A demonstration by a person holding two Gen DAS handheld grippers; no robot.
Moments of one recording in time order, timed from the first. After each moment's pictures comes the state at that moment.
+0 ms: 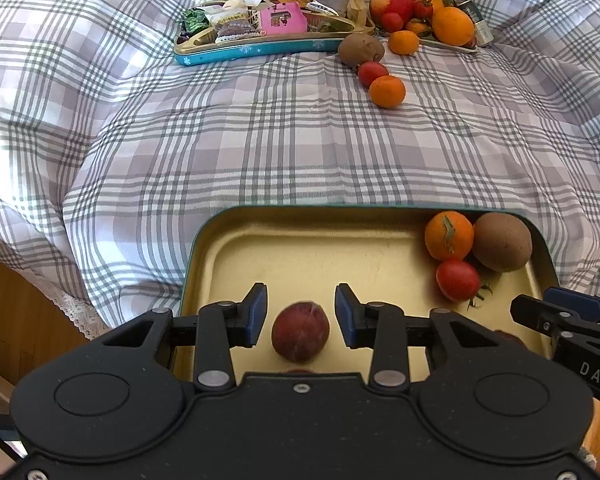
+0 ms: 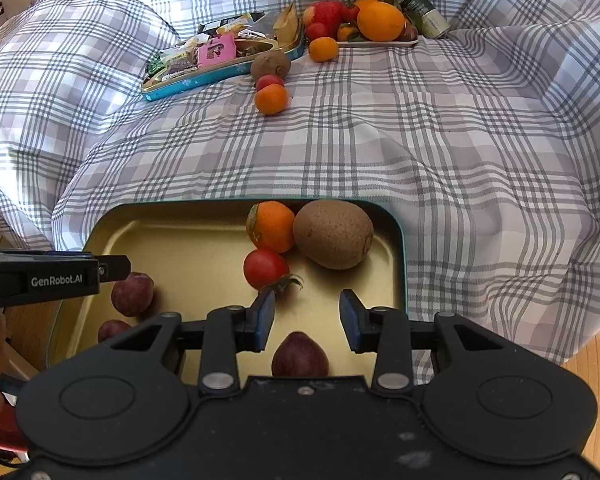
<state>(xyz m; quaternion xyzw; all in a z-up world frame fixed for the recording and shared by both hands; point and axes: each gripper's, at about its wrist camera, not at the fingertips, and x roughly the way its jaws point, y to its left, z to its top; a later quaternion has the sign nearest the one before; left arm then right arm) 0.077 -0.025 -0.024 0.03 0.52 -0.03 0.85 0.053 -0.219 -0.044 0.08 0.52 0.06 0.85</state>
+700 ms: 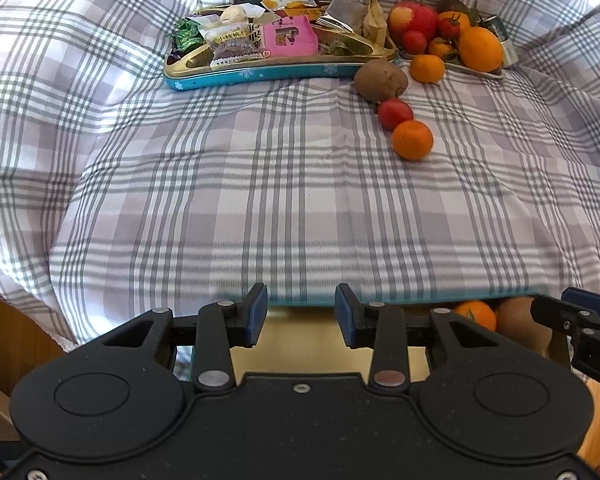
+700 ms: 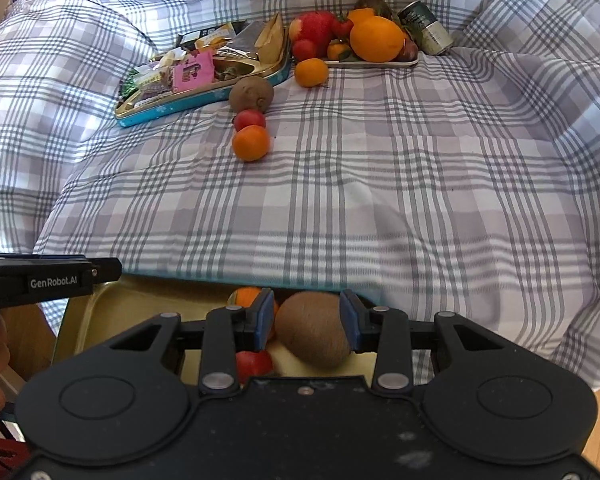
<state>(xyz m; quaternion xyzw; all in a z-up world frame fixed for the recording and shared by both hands) 0.153 -0.024 -0.024 0.03 0.54 -0.03 0.84 0.137 -0.224 -0.041 0.08 0.54 0.04 0.84</state>
